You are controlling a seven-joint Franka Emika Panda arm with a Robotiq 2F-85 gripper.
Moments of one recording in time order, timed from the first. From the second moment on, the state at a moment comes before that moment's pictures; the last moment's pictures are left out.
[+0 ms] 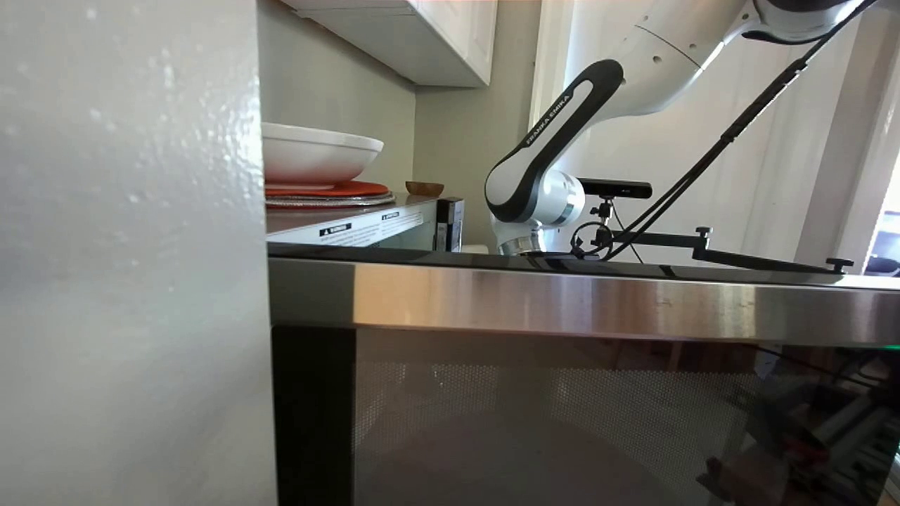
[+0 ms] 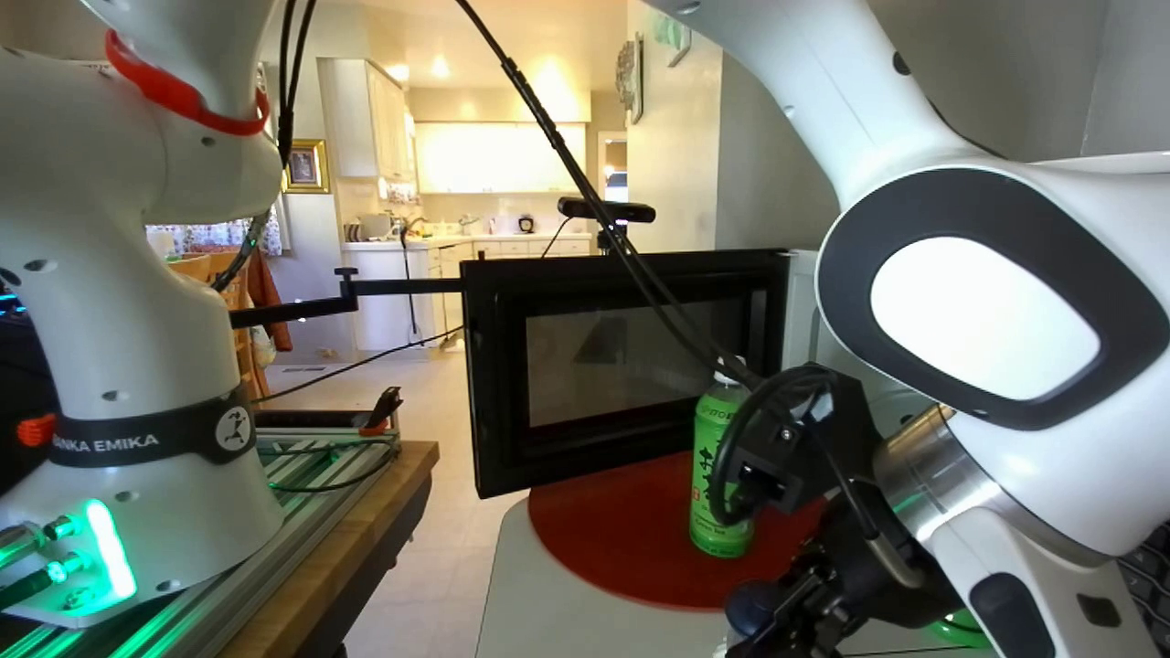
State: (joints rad) arm -0.21 0.67 -0.09 -1.87 0.33 1.99 0.09
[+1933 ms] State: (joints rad) arm -0.06 -0.21 -0.06 -2.25 0.33 2.13 0.11
